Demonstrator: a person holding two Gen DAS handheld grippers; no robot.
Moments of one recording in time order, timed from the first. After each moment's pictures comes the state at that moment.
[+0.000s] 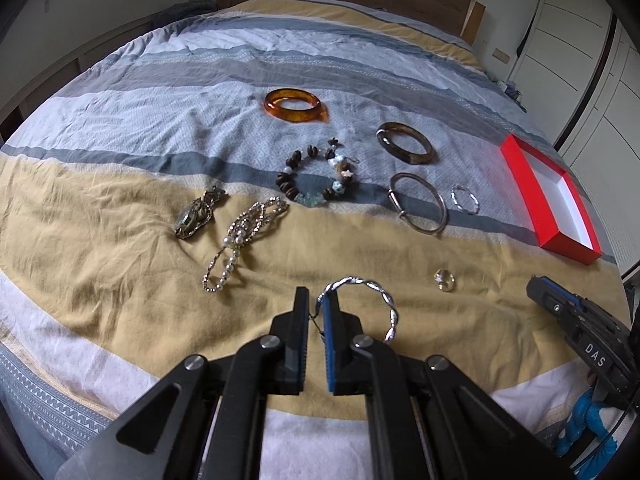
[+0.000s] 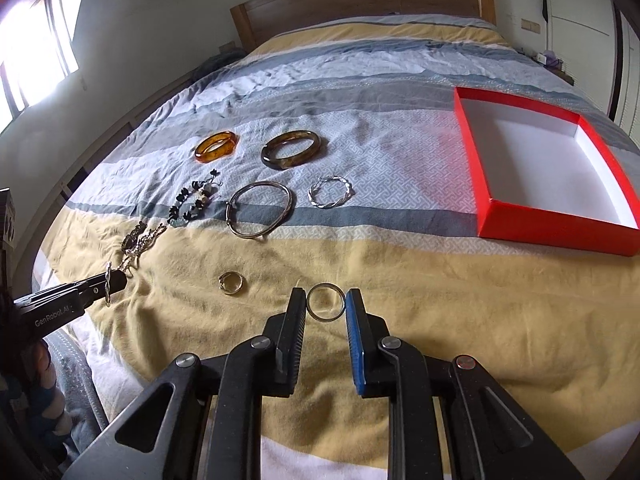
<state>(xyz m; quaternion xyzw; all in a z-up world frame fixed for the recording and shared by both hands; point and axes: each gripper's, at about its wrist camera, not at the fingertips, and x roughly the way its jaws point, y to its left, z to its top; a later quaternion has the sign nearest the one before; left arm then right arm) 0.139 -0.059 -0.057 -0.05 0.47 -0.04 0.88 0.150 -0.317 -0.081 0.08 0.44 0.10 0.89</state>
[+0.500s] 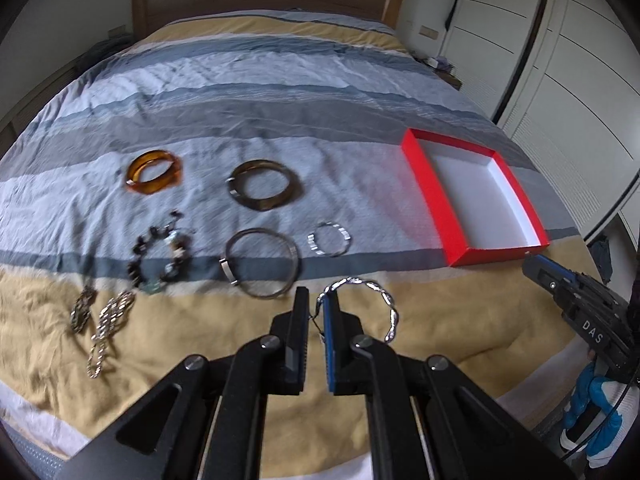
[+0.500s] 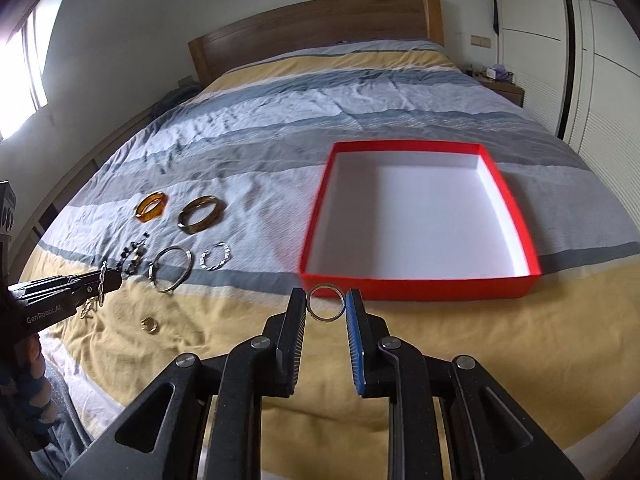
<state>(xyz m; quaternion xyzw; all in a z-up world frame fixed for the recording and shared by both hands) 0.187 -0.193 -0.019 0.00 0.46 -0.15 0.88 0.158 -0.440 -0.039 0.08 0.41 0.02 0.91</state>
